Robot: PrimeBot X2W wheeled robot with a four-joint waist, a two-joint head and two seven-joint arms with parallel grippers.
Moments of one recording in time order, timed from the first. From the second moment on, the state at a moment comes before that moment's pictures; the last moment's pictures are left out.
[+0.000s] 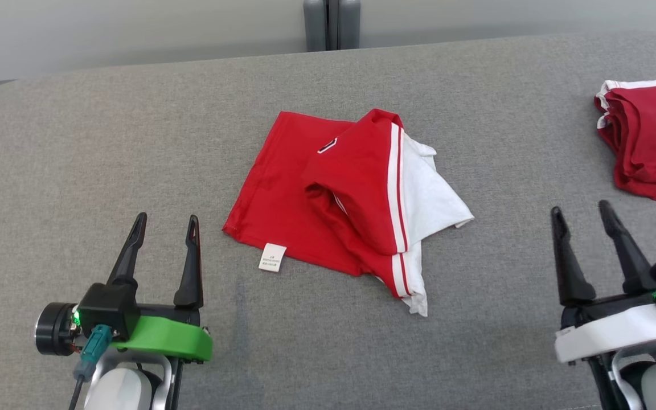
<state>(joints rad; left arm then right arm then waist) -0.14 0.18 -0.23 0.10 -0.25 0.06 -0.23 0.03 -0.17 -0.03 -0.17 0.26 0.13 -0.10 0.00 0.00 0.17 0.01</state>
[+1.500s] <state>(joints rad) -0.23 0.16 -0.27 0.14 -0.25 0.04 -0.26 0.02 -0.13 -0.05 0.05 0.05 0.13 -0.15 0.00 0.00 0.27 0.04</state>
